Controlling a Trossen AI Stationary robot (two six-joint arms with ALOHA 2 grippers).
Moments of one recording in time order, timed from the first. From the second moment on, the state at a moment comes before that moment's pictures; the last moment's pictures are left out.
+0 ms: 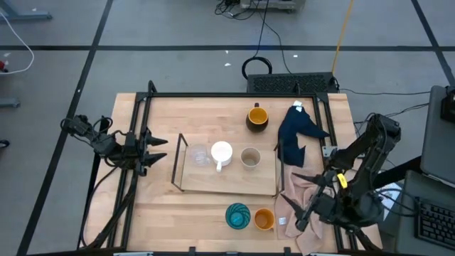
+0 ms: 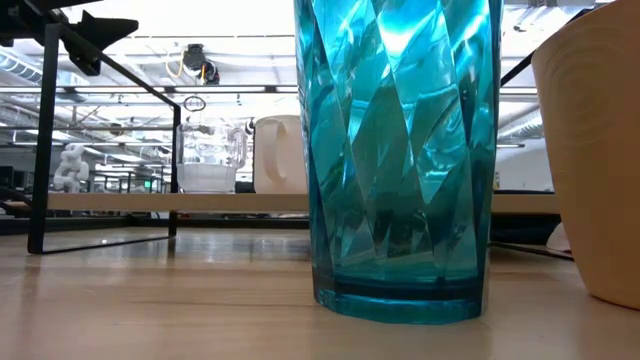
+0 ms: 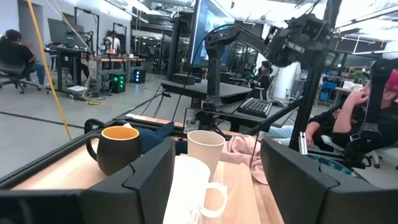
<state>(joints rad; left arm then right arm) -0.56 0.08 0.22 0.01 -0.63 -0.08 1.05 1.40 1.06 0.71 1.57 -0.63</state>
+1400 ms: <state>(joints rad) -0.56 0.08 0.22 0.01 -0.73 -0.17 0.44 0.38 0.64 -0.65 0.32 0.40</state>
